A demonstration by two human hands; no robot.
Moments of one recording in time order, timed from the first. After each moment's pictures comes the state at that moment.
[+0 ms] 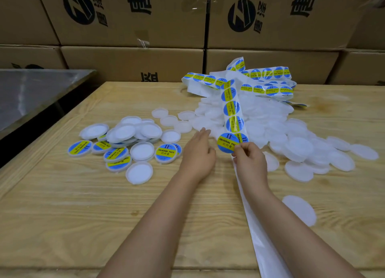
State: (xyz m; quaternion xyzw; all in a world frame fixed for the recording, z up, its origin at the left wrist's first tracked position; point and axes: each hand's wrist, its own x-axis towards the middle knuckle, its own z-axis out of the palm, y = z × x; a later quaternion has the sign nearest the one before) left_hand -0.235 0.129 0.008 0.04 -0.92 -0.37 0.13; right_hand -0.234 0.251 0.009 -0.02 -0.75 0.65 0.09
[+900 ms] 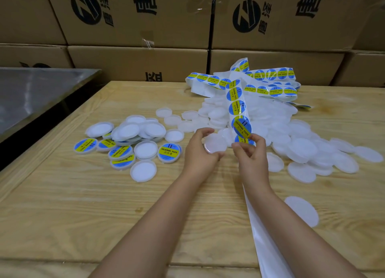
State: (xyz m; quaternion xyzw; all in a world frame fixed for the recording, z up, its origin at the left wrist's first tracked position) left_hand -0.215 0.138 0.018 0.09 -0.76 -0.61 0.21; right_hand -0.235 0.251 0.005 0.04 -0.71 0.69 0.09
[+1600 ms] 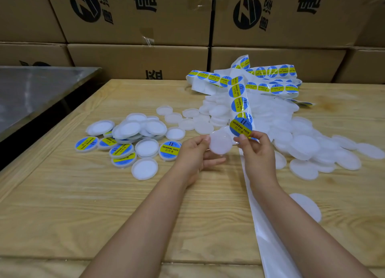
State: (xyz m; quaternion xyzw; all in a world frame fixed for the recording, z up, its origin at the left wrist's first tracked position) left_hand -0.209 0.120 0.020 0.09 -0.53 -0.84 0.03; right_hand -0.235 0.257 0.014 0.06 -0.69 0.71 0.10
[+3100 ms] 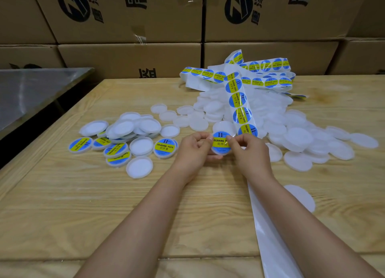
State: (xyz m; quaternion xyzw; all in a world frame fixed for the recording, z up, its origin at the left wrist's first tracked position) left_hand -0.205 0.131 0.019 0.05 -0.63 -0.77 0.07; right_hand -0.235 0.263 0.017 0.07 -0.84 0.53 0.12
